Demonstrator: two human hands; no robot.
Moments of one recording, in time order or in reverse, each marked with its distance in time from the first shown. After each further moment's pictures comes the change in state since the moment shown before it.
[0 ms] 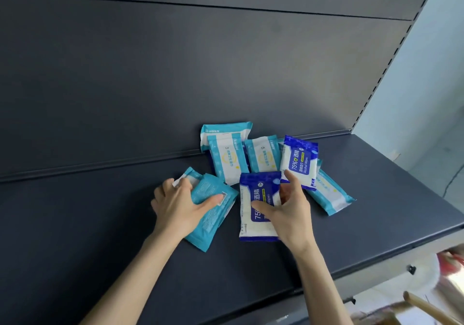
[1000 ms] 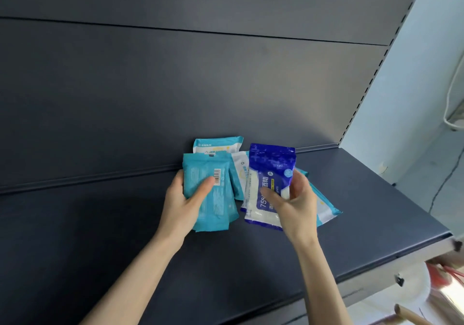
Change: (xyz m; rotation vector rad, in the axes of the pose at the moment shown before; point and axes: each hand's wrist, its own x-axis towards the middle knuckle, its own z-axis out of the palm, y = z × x) left_hand -0.013 0.035 -0.012 -1.146 0.042 0.097; right_hand 0.009 -0.032 -0.024 0.243 0.103 -0.158
